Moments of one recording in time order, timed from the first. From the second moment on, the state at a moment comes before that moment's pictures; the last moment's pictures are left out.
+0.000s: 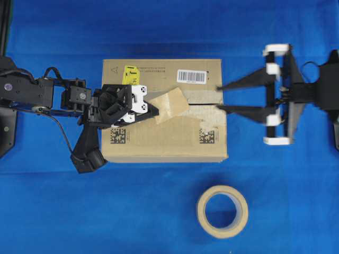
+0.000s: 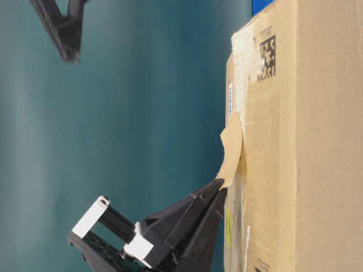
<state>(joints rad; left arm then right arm) 0.01 -0.17 0.75 -0.03 -0.01 1.63 -0.01 -0.46 0.92 -0.04 -0.43 0.01</state>
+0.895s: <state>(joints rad) 0.01 -0.17 0.75 -0.03 -0.01 1.63 -0.08 -0.07 0.78 -0.01 -0.42 0.01</state>
